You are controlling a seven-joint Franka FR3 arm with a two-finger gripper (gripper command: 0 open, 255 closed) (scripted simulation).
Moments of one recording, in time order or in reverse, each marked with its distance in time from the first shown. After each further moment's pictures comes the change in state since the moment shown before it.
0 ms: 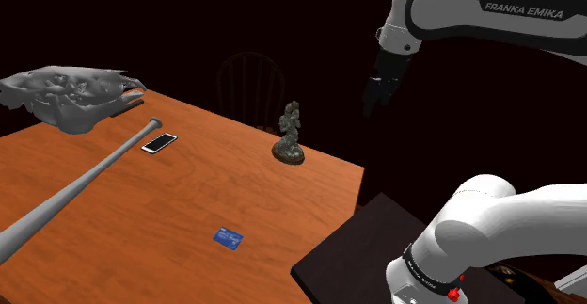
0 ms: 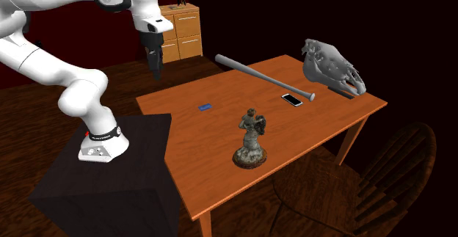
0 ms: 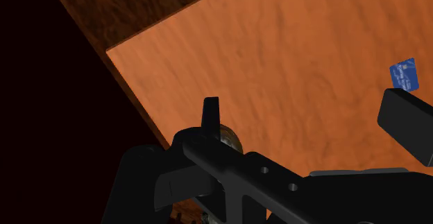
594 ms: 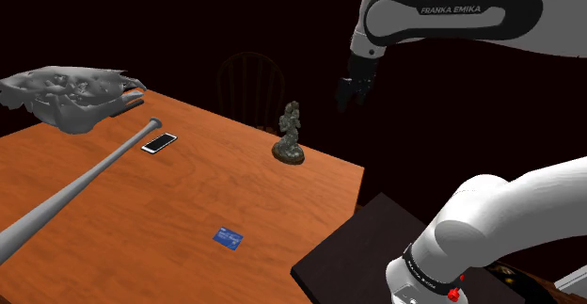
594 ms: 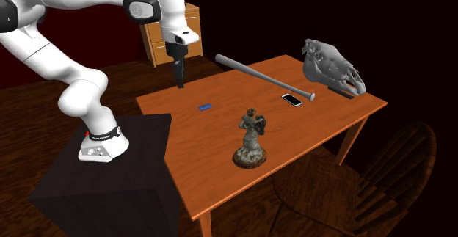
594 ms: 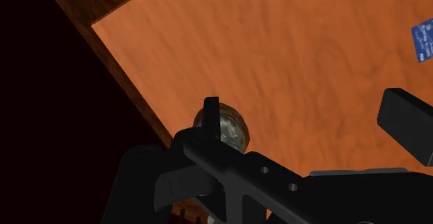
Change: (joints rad) arm 0.000 0.251 -0.017 0.084 0.017 0.165 0.024
